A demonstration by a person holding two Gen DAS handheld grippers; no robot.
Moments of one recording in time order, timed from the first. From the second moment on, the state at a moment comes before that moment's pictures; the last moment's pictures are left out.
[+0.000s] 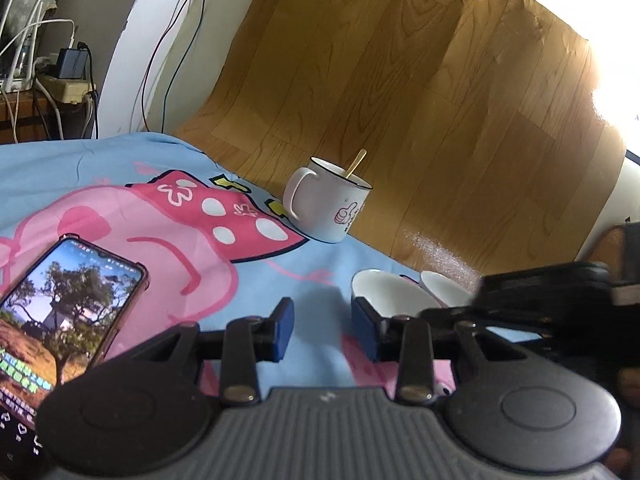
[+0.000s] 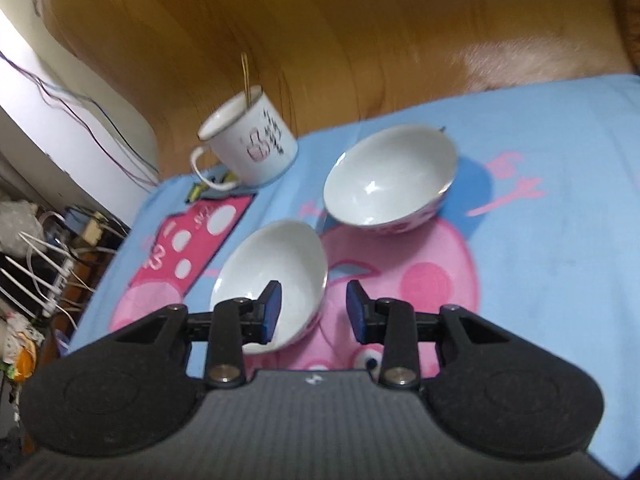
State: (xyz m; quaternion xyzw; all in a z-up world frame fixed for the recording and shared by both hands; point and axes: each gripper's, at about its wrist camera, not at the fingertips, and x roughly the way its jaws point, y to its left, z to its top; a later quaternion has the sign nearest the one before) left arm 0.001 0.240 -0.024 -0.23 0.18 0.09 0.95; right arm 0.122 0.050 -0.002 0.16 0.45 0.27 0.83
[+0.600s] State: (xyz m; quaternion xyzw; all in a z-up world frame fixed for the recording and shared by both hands) left arm 0.004 0.130 -0.015 -0.14 0.29 -0.12 0.94; right arm 0.024 -0.105 0.014 0.19 0.44 0.24 0.84
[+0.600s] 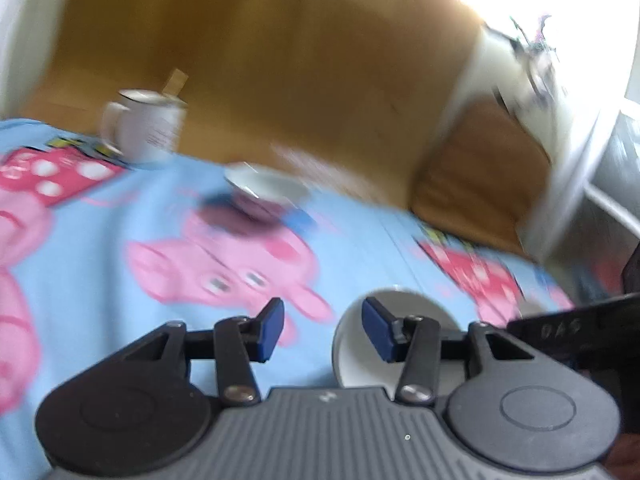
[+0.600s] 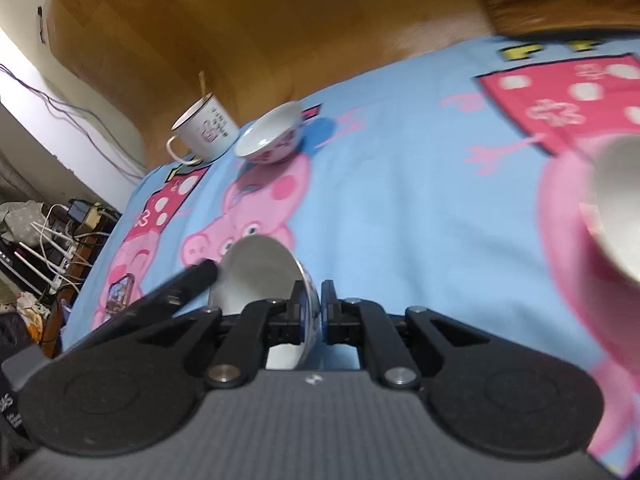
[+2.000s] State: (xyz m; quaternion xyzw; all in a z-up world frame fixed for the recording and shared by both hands) left arm 0.076 -0.065 0.002 -0.06 0.34 -0.28 0.90; right arm -0.025 -0.230 0.008 0.12 0.19 0.00 0.97
